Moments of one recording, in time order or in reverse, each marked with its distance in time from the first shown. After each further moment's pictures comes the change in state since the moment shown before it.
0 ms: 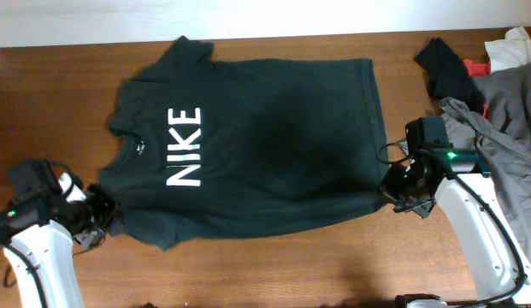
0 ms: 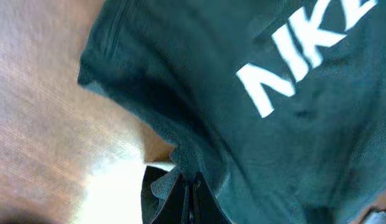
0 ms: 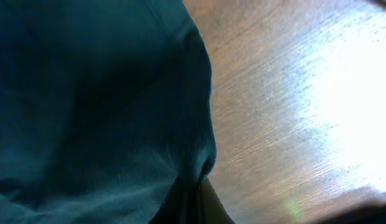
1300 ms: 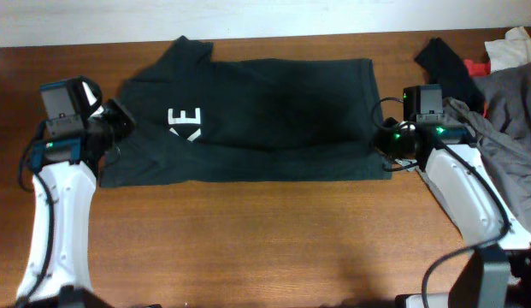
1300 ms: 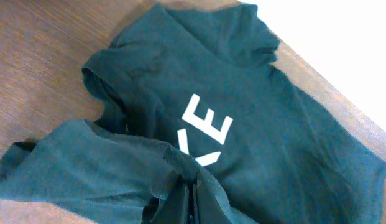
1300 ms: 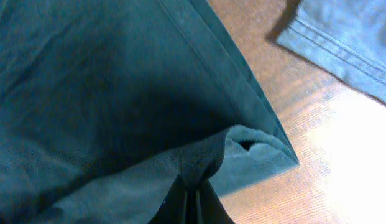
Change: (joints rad) left arm -0.312 0.275 0.249 0.506 -0.145 -0.068; right arm 0.000 0.206 0.093 0.422 -0.033 0.010
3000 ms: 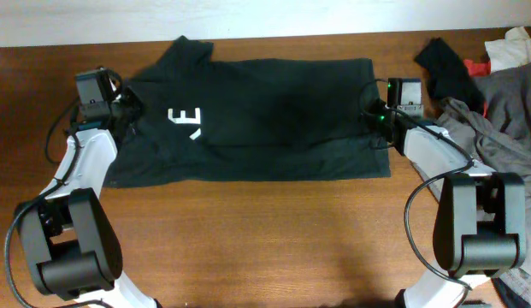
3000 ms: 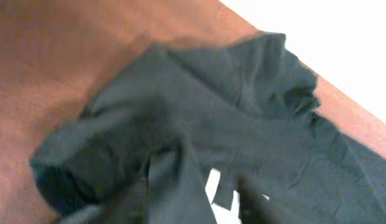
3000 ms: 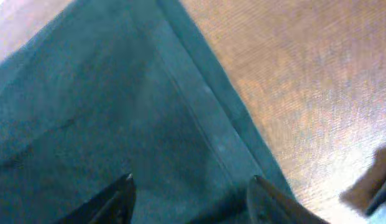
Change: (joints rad) left arm -0.023 0.363 0.033 0.423 -0.066 0.047; right arm 0.000 0.301 0.045 0.457 0.073 -0.114
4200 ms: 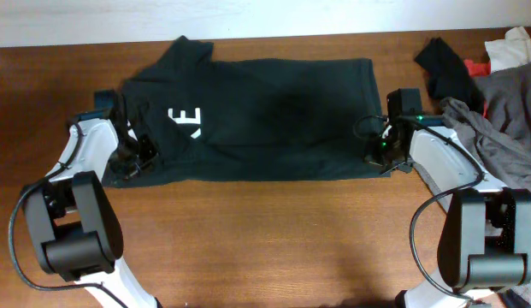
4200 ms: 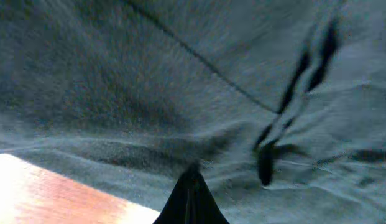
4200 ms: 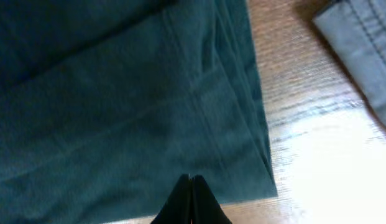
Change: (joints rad) left arm 0.000 0.117 0.064 -0.724 -0.006 0.041; right arm 0.000 -0.081 -0.029 -0.476 -0.049 -0.227
